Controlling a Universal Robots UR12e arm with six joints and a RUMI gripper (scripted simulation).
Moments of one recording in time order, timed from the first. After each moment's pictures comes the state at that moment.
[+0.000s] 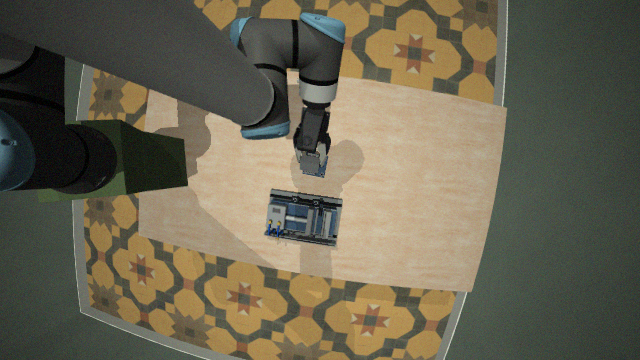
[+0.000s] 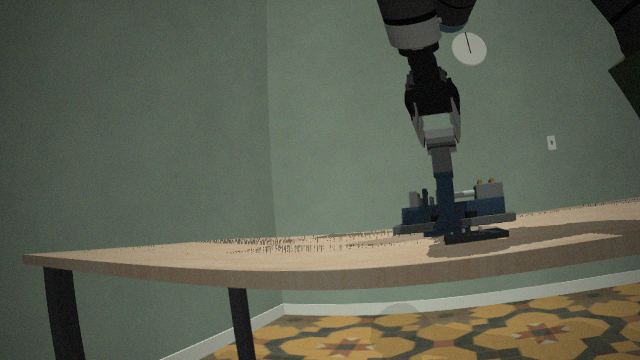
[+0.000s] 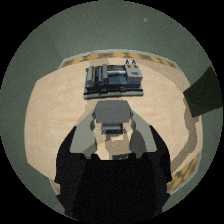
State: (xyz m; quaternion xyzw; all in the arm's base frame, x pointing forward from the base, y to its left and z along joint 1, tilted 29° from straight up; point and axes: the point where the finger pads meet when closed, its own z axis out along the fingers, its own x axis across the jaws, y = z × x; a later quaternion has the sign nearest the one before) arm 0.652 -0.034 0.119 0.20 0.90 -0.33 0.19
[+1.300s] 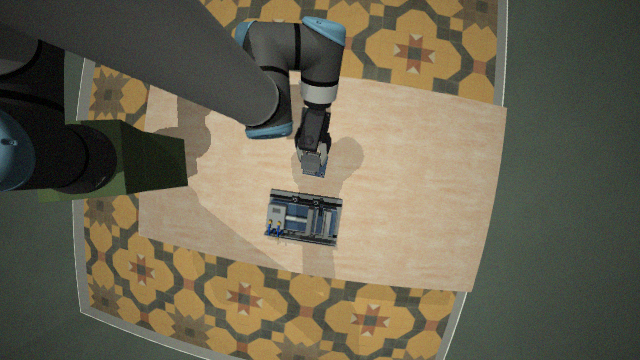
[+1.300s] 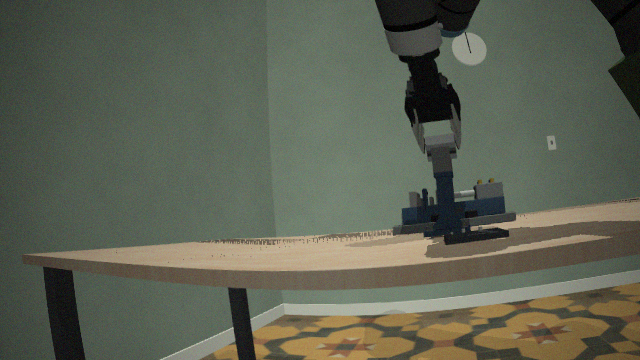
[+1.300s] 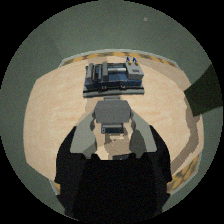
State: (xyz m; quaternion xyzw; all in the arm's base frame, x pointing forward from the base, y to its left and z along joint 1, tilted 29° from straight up) arm 0.660 -0.031 0.109 0.20 0.90 -0.33 0.19
